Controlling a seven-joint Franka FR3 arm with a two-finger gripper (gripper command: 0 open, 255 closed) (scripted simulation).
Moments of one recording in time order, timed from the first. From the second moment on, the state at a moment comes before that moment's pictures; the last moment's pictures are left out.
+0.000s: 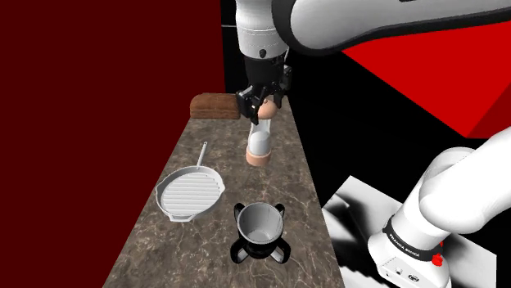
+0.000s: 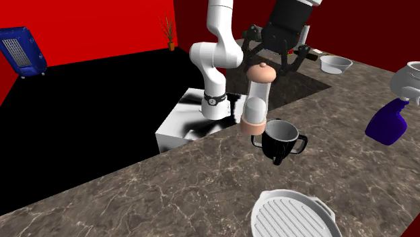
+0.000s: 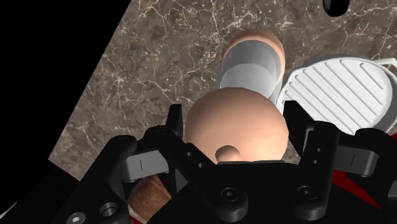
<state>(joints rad) 0.00 -0.37 0.54 -2.02 -0.12 1.68 0.58</state>
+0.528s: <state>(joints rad) 0.05 -0.39 0.66 -1.89 -0.07 1.51 0.72</state>
